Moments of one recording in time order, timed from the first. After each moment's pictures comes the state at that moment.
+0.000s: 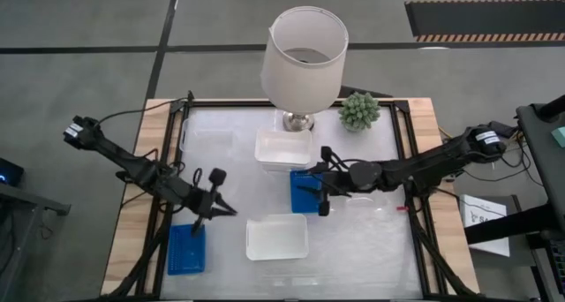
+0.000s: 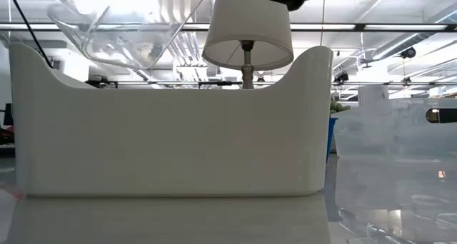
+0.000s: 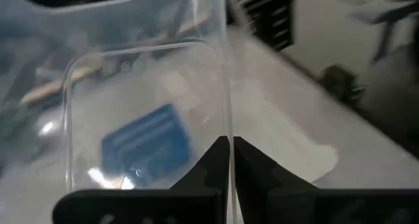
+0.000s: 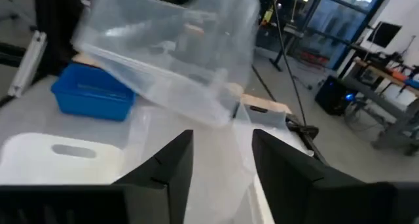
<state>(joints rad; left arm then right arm) -0.53 0.88 0.71 -0.20 -0.22 0.18 0.23 1.38 0.83 0.41 0.31 -0.27</state>
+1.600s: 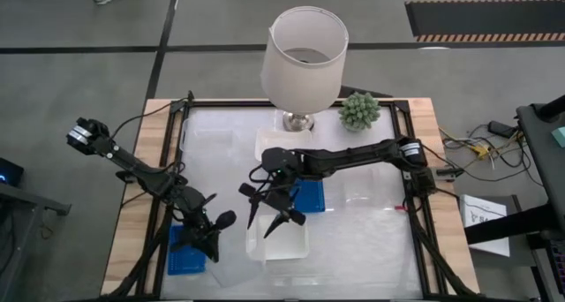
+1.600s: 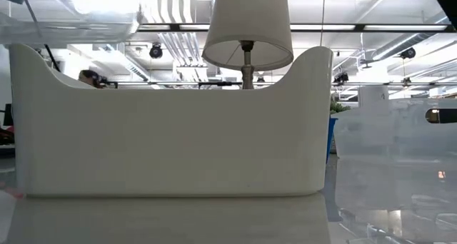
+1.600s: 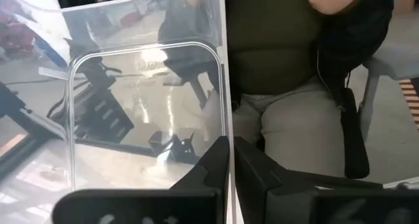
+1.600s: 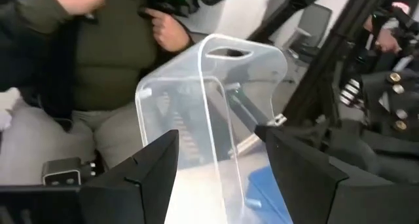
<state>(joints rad) -0.52 1.06 0.55 0.23 0.54 0.48 0.07 2.06 1.77 -0.02 -0.99 -0.58</state>
